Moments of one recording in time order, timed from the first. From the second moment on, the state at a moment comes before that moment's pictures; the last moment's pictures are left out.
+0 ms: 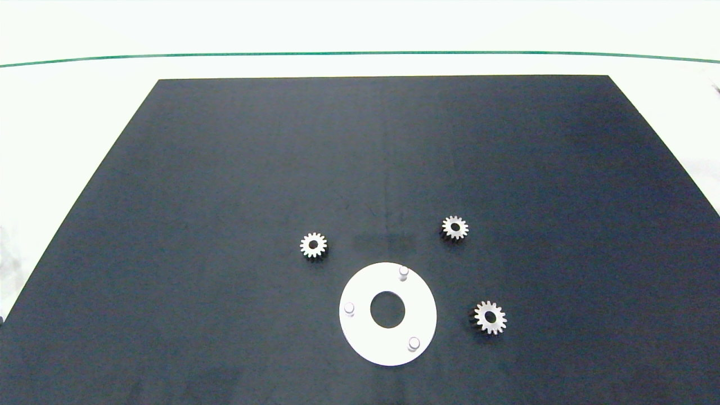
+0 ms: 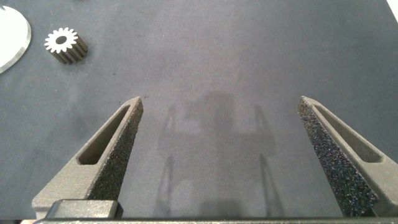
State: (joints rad) left arm 0.00 0.00 0.00 0.00 0.00 -0.02; right arm 0.00 0.00 0.00 0.01 -0.01 -0.01
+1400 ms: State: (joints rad) left arm 0.00 0.00 -0.05 0.06 0.01 0.06; right arm 0.00 0.00 -0.04 0.06 -0.01 -0.02
